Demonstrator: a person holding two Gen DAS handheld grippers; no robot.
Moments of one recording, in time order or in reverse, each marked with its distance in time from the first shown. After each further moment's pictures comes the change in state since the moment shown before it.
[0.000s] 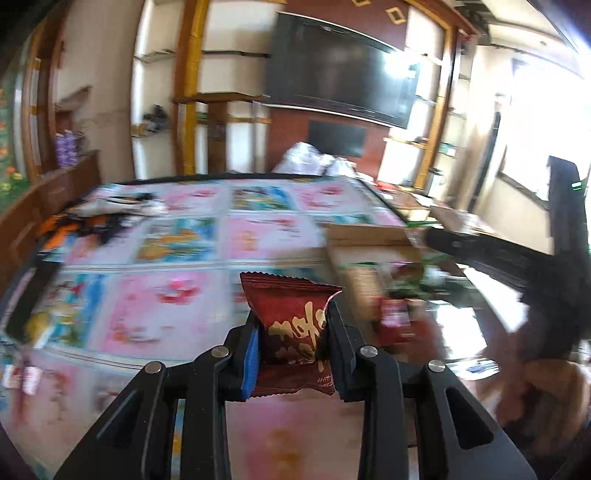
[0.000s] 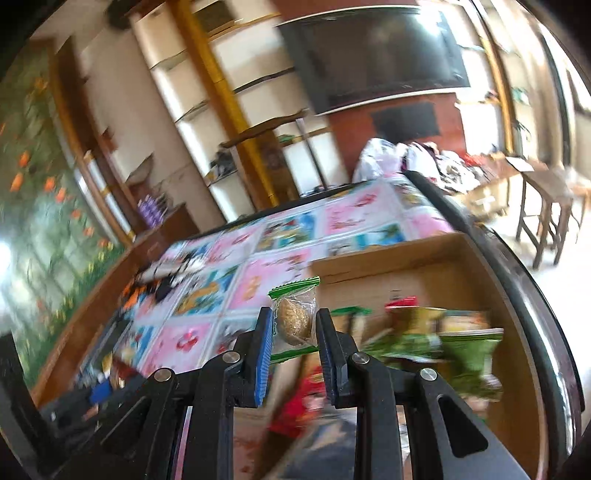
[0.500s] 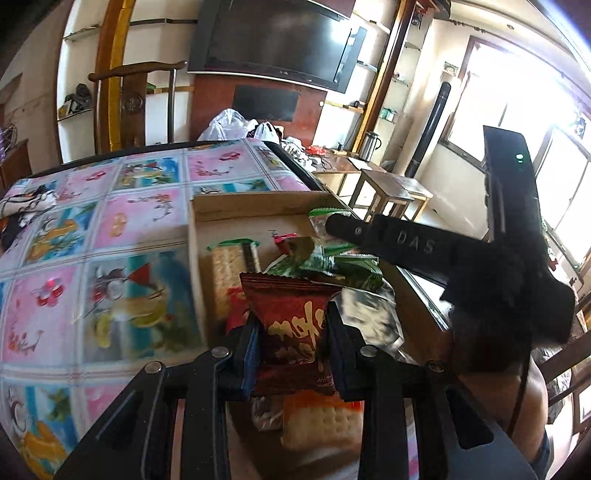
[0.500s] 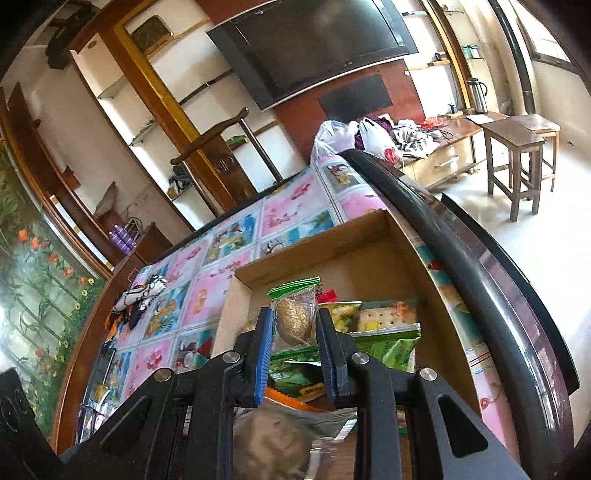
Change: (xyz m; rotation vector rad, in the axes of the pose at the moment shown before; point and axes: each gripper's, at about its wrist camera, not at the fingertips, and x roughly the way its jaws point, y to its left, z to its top) left arm 0.054 -0.094 0.005 0.070 0.140 -0.213; right arm 0.004 -0.062 0.008 0.143 0.055 -0.059
